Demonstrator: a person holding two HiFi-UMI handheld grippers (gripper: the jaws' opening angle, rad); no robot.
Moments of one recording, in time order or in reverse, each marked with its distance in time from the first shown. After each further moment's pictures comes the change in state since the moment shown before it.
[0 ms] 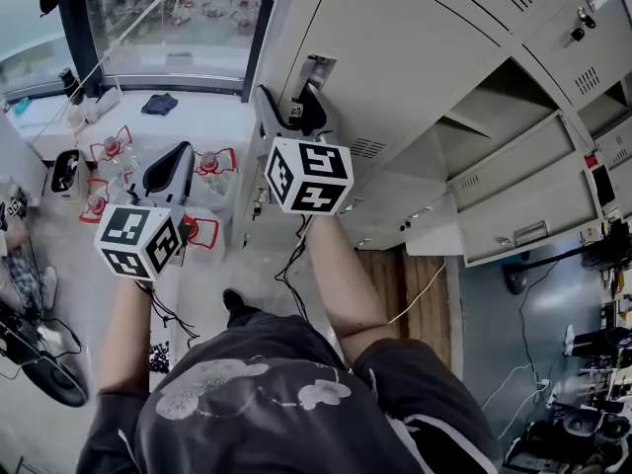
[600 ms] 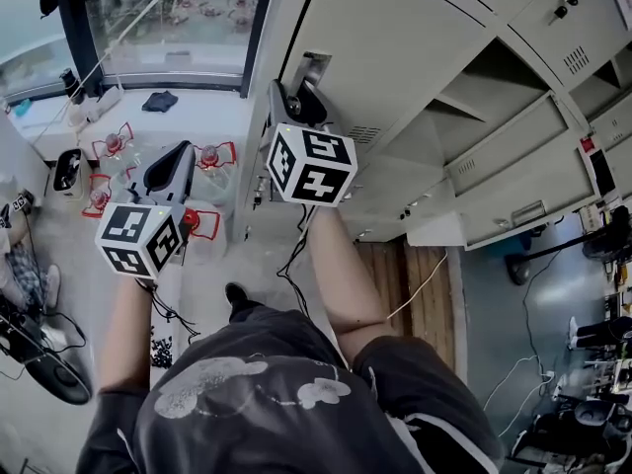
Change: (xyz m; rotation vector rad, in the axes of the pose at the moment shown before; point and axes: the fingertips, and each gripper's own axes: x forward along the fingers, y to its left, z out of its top) left arm -0.025 -0.018 -0.001 0.009 0.010 -0.016; right arm -0.030 -0.002 0.003 0.040 0.074 -0.079
